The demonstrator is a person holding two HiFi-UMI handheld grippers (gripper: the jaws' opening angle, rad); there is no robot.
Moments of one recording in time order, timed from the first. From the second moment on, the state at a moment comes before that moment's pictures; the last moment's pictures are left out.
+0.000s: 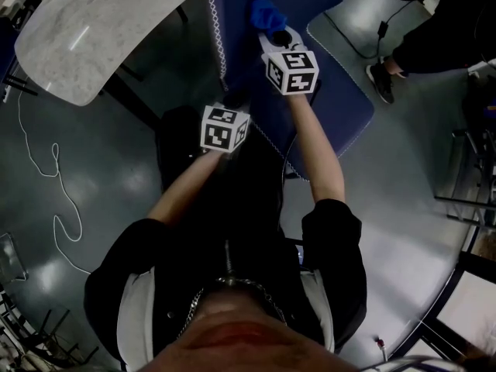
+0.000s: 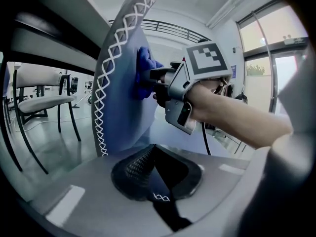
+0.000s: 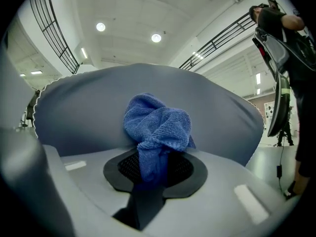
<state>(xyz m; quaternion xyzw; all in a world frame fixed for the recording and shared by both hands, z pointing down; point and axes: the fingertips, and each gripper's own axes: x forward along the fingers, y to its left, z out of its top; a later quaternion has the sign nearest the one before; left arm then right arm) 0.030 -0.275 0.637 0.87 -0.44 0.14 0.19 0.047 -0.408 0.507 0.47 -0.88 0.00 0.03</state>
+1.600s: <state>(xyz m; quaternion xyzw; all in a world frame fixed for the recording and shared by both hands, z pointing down) 0.007 -0.272 0.640 0.86 -0.46 0.14 0.19 0.002 -0.373 0.337 0.42 -0.90 -0.10 -0.06</state>
